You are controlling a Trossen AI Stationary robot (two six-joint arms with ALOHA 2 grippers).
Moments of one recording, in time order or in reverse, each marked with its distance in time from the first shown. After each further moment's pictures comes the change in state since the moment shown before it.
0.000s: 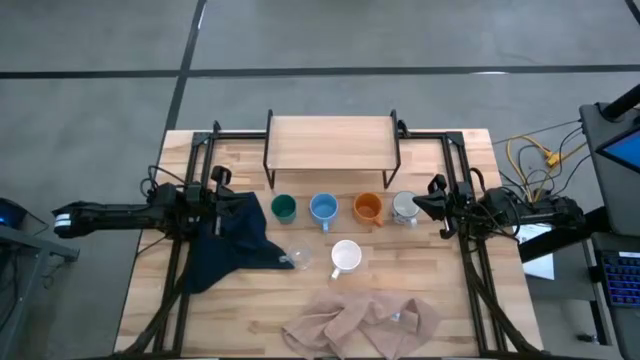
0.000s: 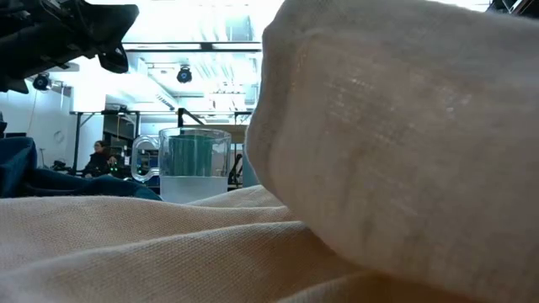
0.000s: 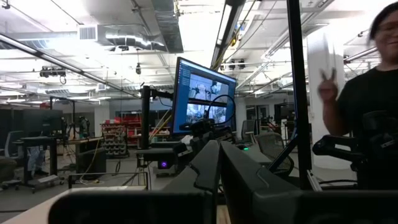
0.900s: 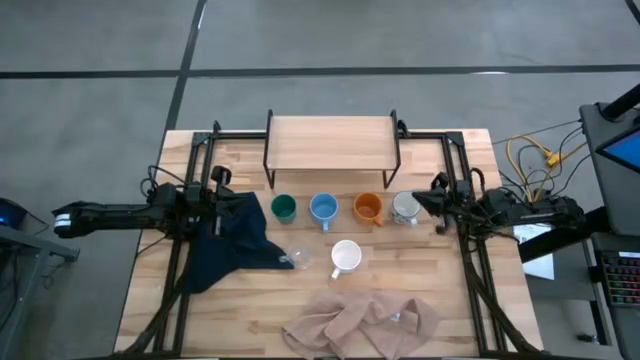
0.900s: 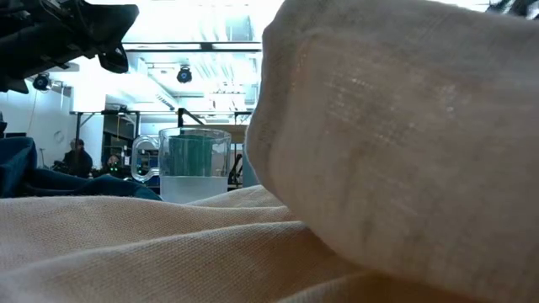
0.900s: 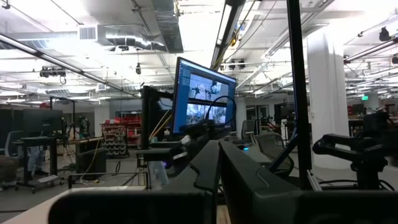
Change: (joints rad) left arm 0.000 0.000 0.000 0.000 0.000 0.000; right arm -0.002 0.016 0.000 -0.055 0.260 -0.031
